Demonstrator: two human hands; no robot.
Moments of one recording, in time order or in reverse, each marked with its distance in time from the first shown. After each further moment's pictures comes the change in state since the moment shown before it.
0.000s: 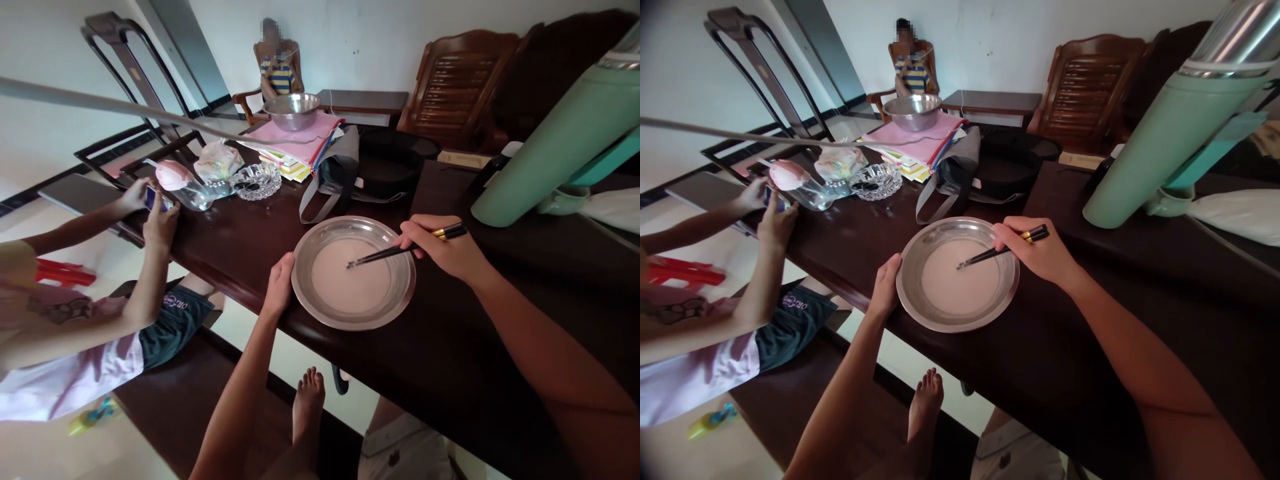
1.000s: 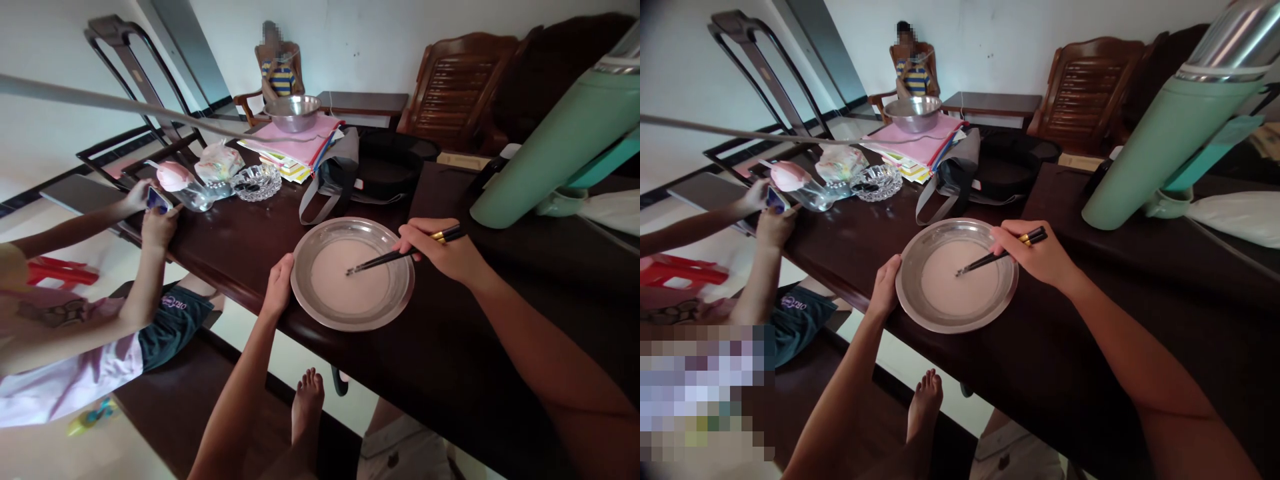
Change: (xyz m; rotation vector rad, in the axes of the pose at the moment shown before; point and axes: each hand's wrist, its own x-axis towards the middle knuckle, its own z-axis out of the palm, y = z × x) left_hand 0.000 0.001 0.000 0.003 0.007 -0.007; right_hand 0.000 0.001 -0.001 0.027 -0.031 0.022
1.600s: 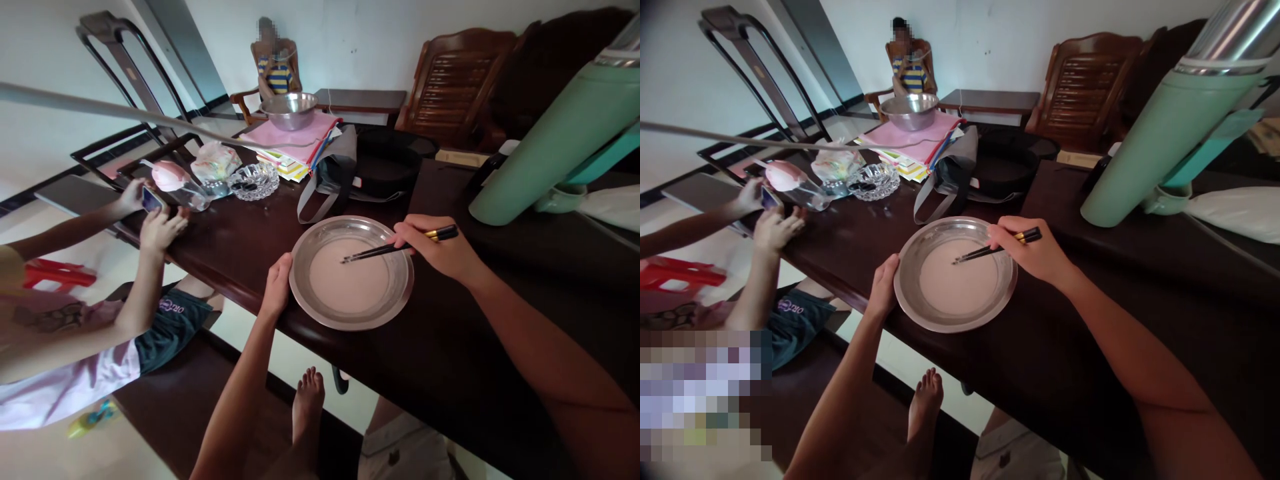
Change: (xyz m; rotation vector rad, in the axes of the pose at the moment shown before) left_hand 0.000 -0.003 -0.001 -0.017 -0.017 -0.006; right_hand 0.000 0.000 0.001 -0.044 0.024 -0.065
